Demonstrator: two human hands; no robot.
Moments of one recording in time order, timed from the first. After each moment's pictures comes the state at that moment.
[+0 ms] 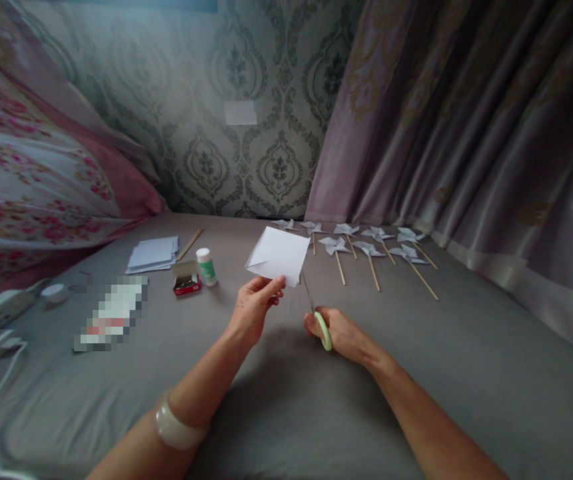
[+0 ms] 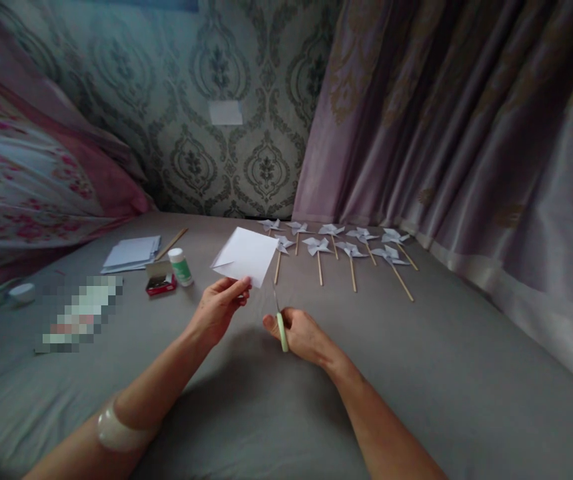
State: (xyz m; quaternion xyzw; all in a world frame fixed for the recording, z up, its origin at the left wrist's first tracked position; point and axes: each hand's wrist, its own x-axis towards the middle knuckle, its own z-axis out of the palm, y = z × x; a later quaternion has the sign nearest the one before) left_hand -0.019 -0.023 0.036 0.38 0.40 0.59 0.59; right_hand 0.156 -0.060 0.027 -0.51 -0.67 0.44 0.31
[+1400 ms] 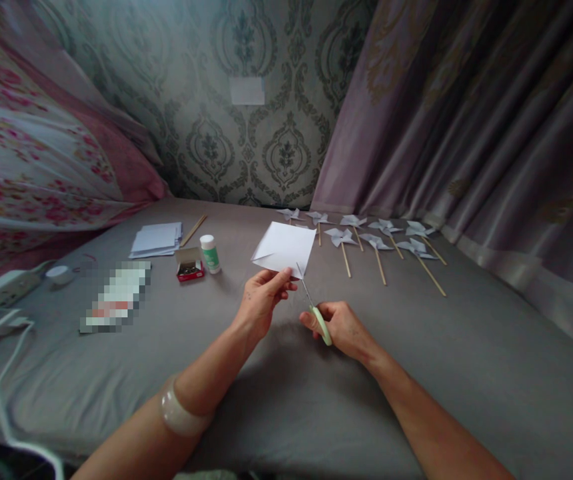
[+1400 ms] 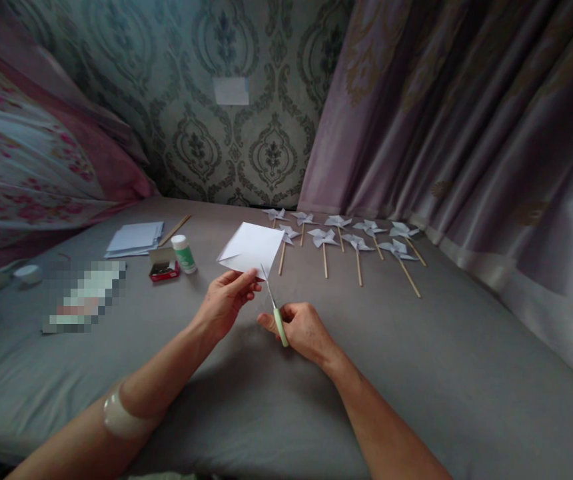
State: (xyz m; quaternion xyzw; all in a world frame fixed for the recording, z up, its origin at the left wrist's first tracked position) left_hand -0.012 -0.028 0.034 0.33 0.38 0.59 0.64; right_hand 0.146 -0.065 0.023 -0.55 -0.64 0.44 0.31
